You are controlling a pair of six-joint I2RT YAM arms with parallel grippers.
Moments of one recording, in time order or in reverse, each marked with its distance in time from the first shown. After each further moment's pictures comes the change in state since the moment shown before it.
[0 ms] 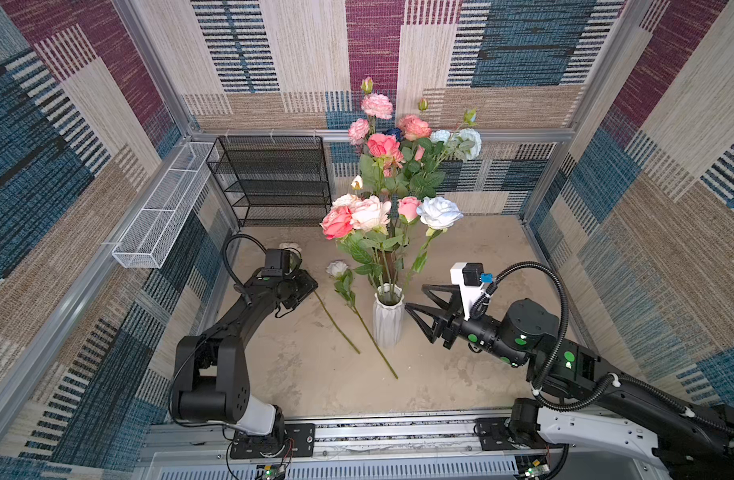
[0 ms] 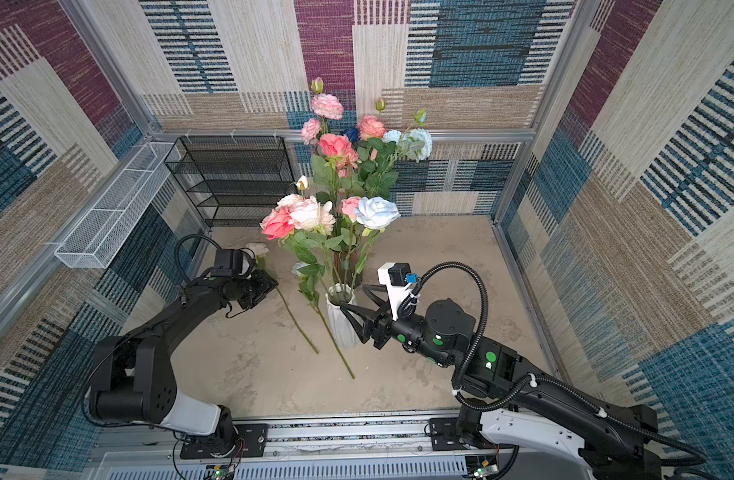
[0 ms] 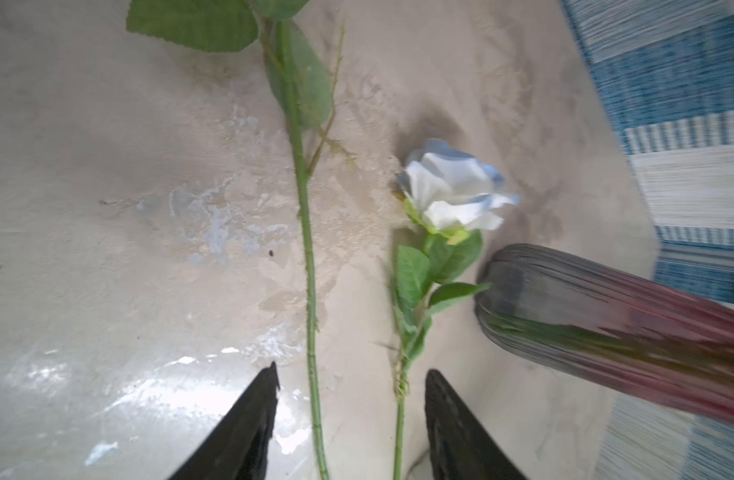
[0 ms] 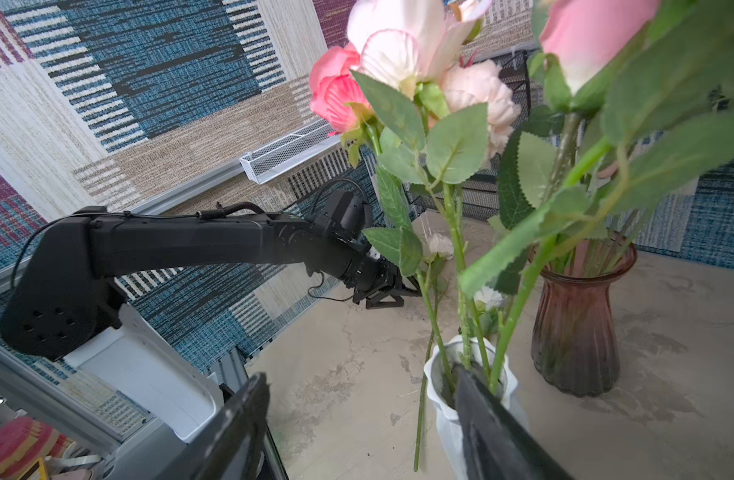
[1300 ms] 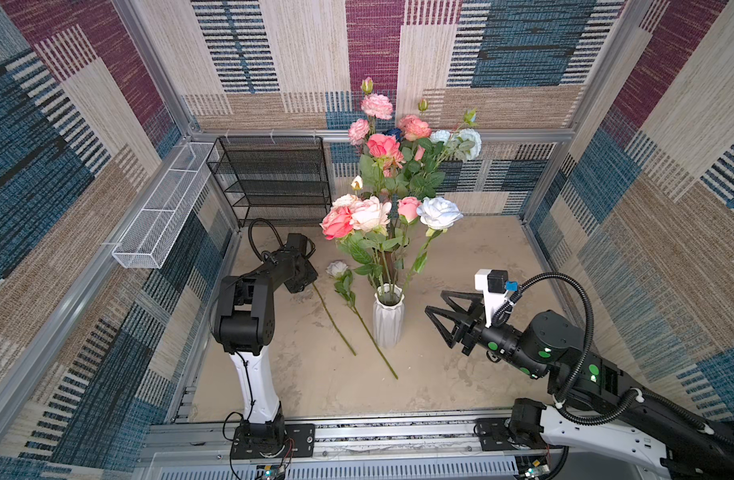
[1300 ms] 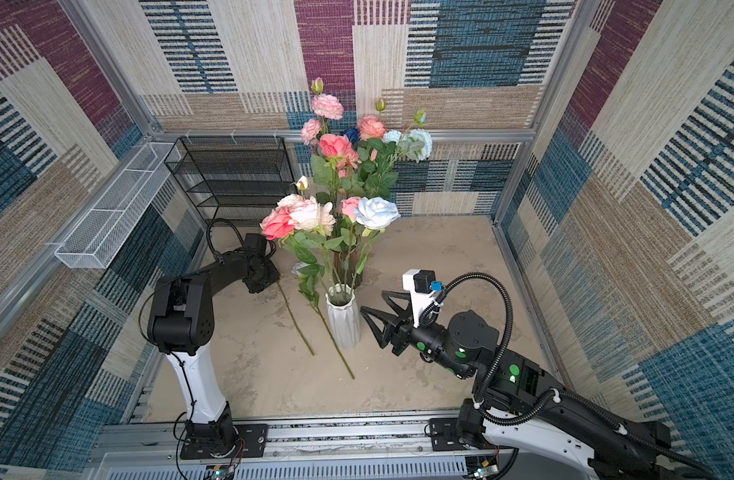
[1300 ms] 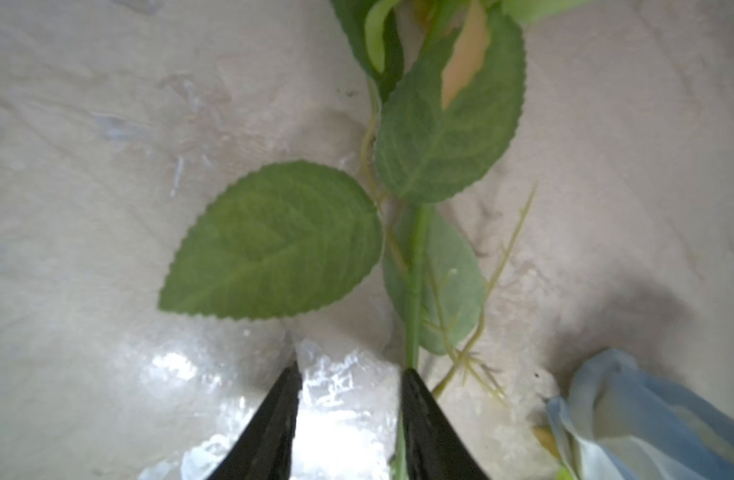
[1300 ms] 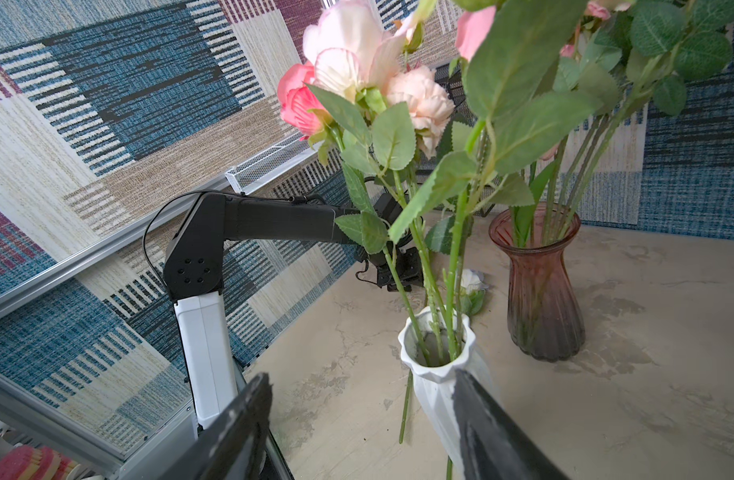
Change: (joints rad) left arm -0.028 0.448 0.352 -0.062 -0.269 0.030; right arm 0.000 -0.128 -0.050 -0.083 0.061 0.055
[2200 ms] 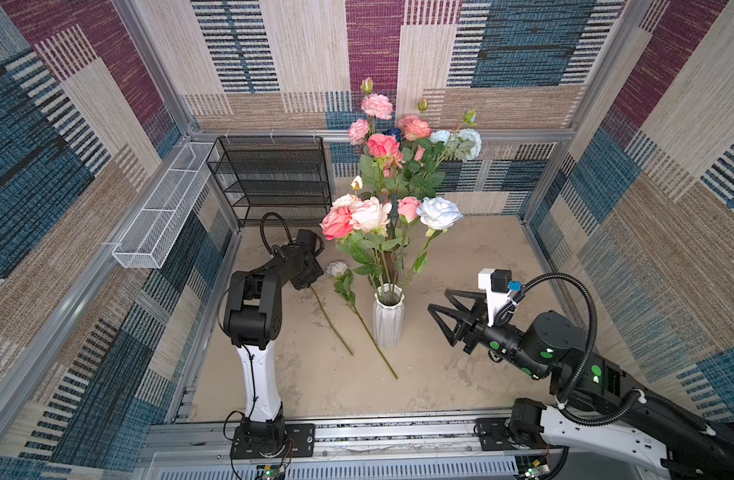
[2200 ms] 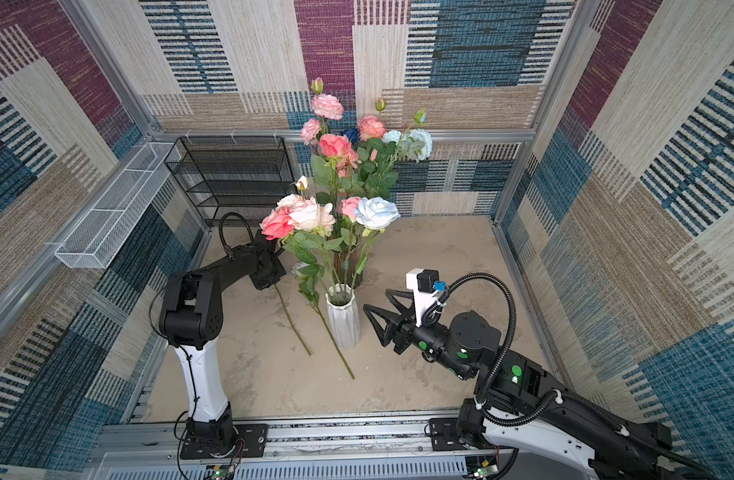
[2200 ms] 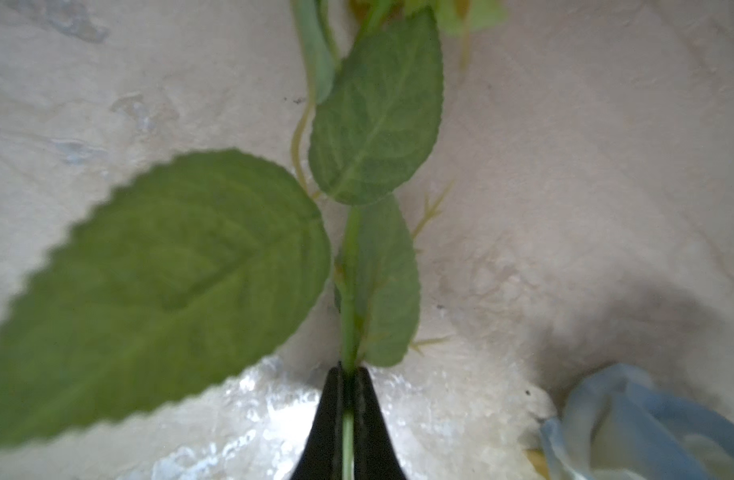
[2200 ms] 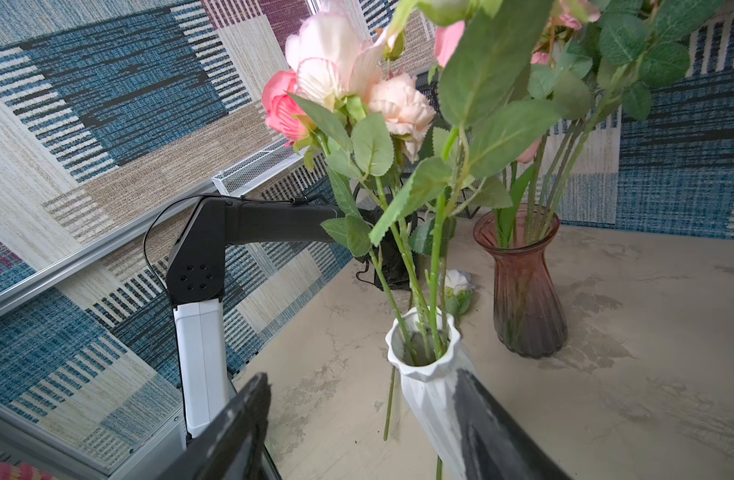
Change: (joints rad) left arm -0.045 0.080 0.120 -0.098 -0.094 0.040; right arm -0.001 -0.012 0.004 -0.022 0.033 -0.001
